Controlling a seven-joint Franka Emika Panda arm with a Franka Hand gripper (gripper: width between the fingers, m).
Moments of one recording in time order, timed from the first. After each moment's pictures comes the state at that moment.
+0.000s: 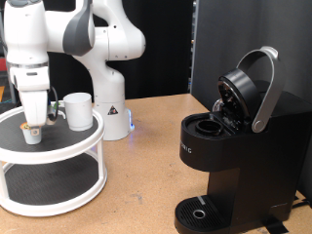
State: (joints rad) arm -0.10 -0.39 -0.60 -2.73 -0.40 2.45 -1.30
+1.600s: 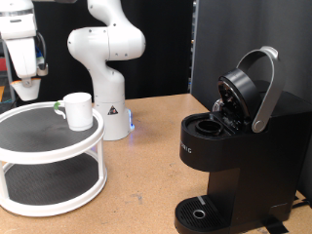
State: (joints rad) arm -0.09 -0.57 -0.56 -2.53 -0.28 2.00 -1.36
